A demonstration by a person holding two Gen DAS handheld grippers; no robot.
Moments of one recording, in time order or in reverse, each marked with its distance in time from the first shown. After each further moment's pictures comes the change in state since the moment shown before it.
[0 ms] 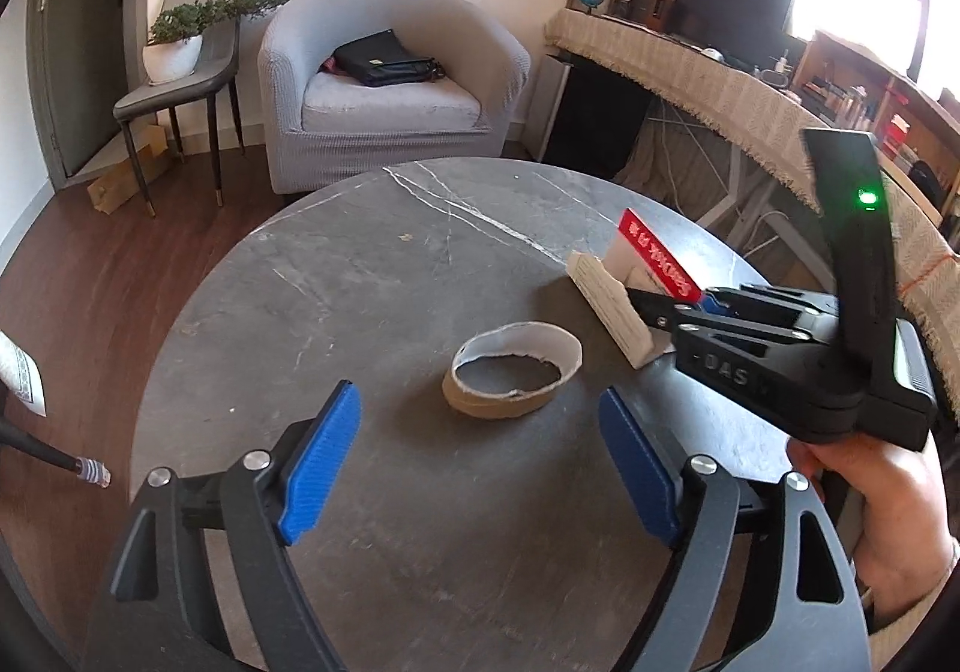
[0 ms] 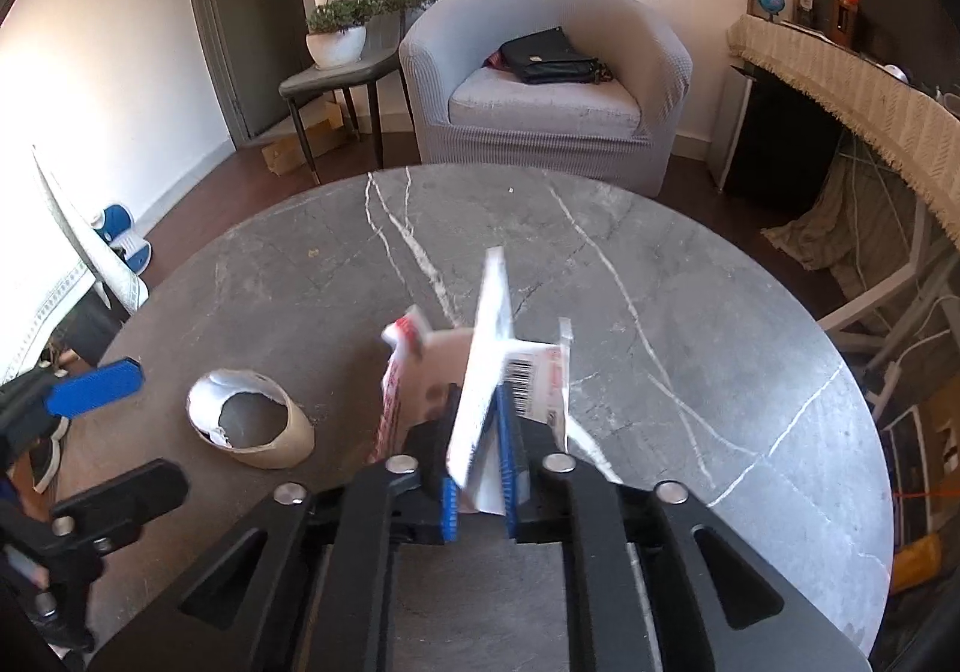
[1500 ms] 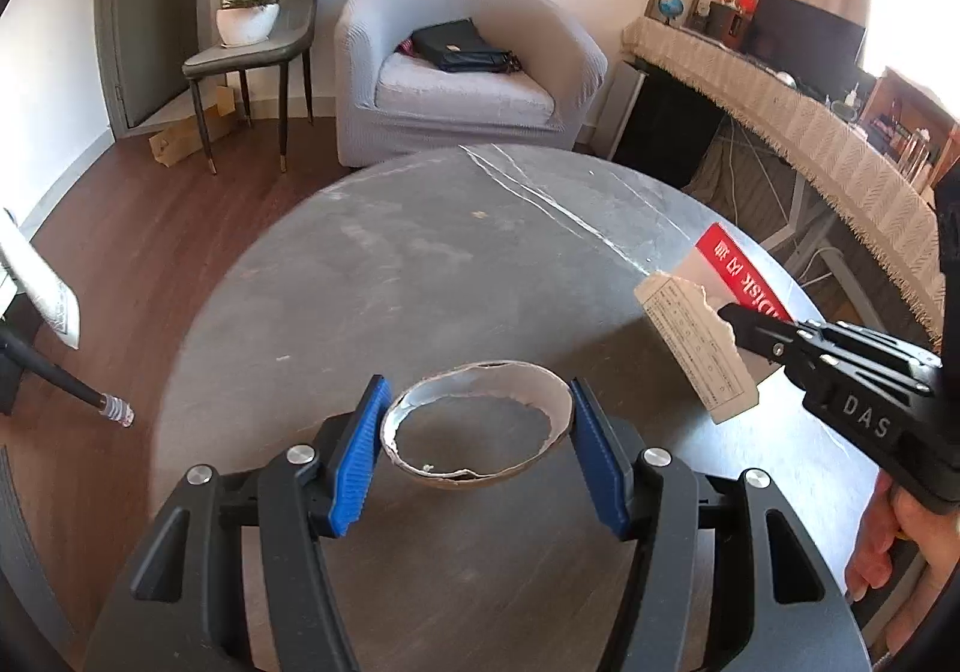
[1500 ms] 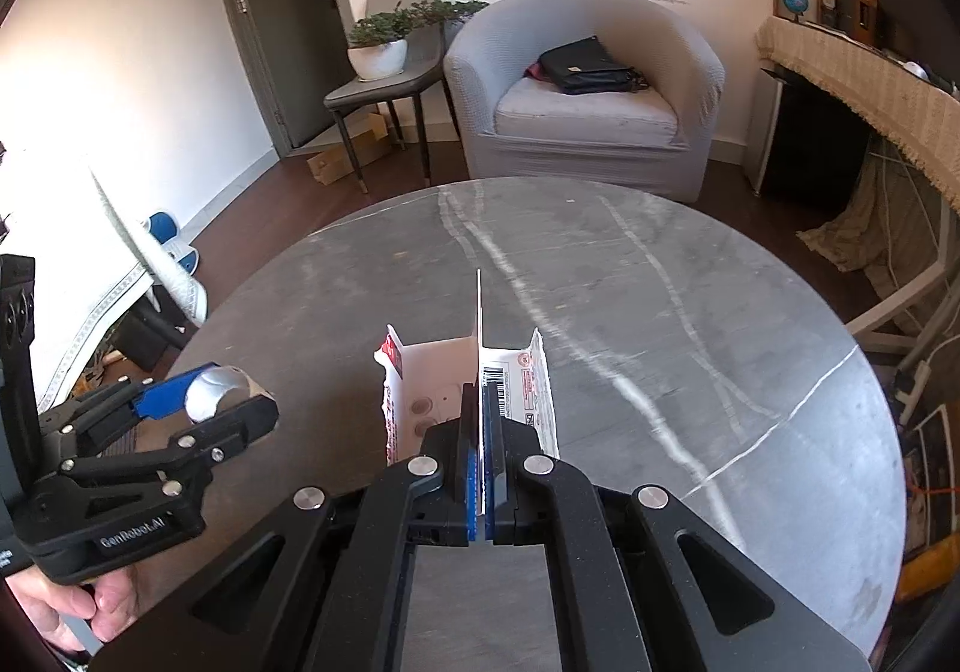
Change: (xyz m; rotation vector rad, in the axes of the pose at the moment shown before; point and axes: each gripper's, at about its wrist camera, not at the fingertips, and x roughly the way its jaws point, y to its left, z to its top) left arm -0.012 0.017 -0.009 -0.128 0.002 0.130; right arm -0.036 0.024 -0.009 -0.002 -0.016 0.117
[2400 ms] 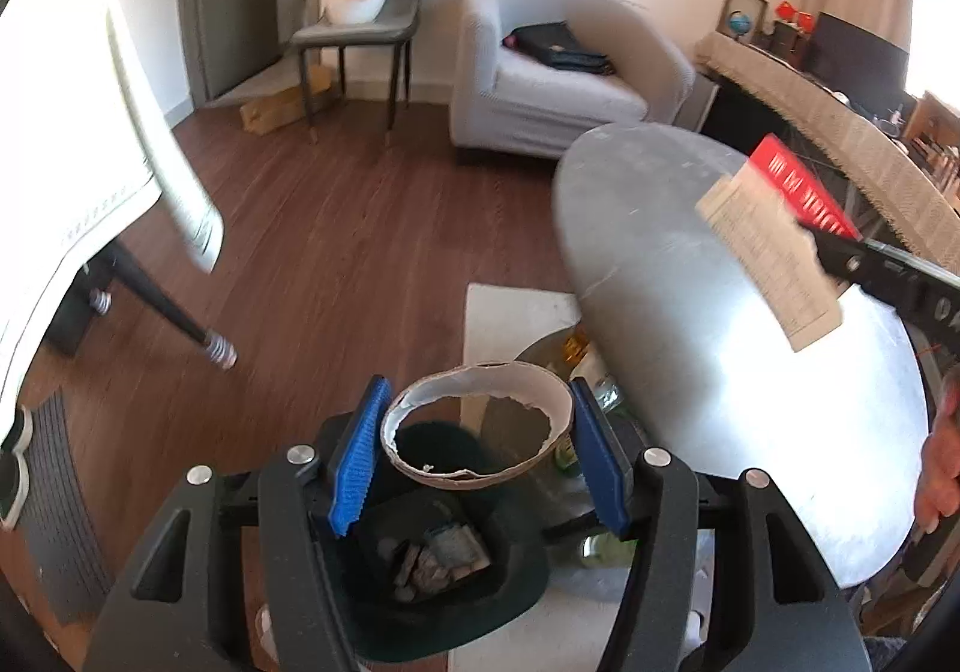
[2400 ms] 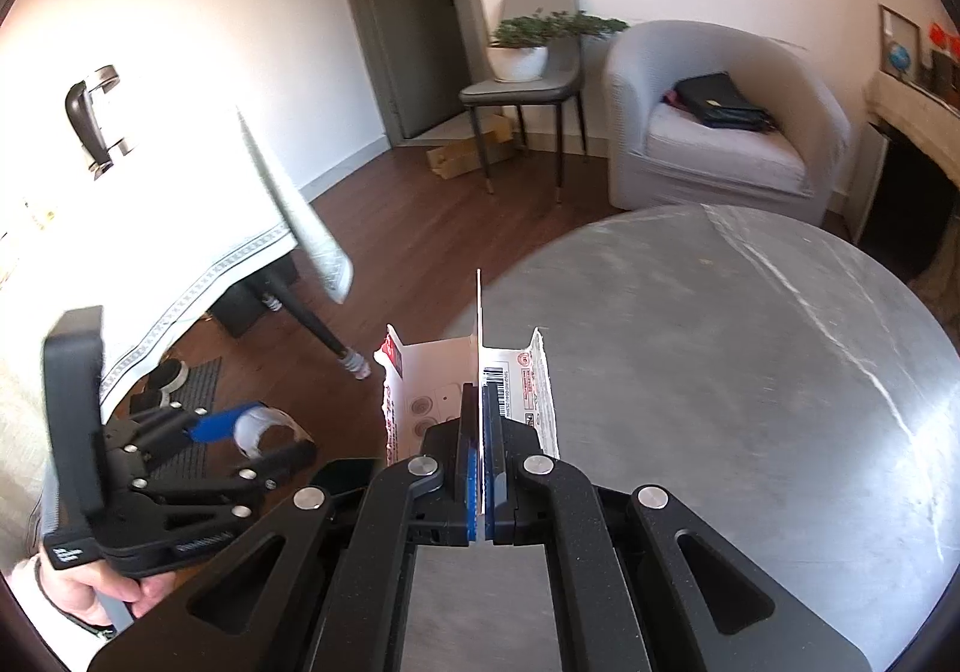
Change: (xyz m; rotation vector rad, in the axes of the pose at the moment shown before) left arm -0.094 0.149 -0.086 -0.078 0.016 0.124; right arm -0.013 0.173 -0.020 -0.143 -0.026 0.188
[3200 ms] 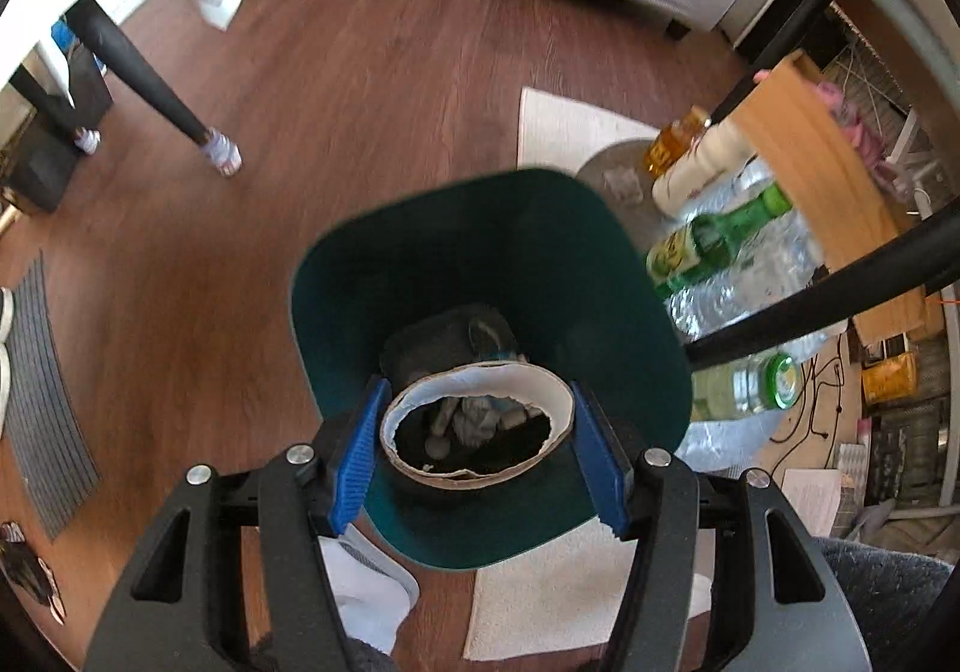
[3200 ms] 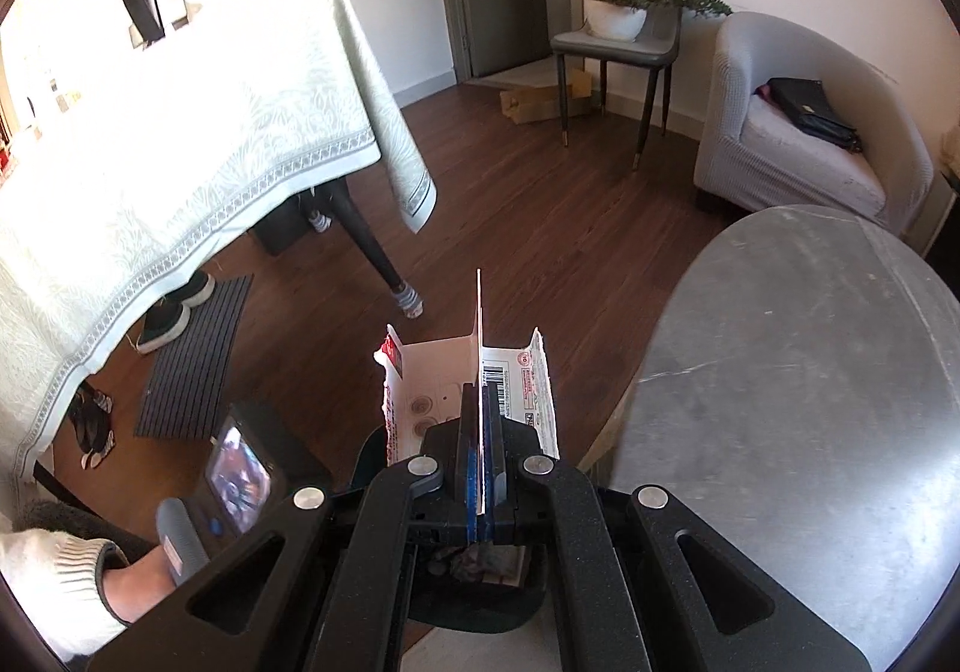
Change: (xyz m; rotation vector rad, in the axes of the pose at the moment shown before) left arm 0.099 0.089 -0.119 -0.081 0.388 0.000; right arm 0.068 0.101 -0.014 -0.162 0.149 0.056
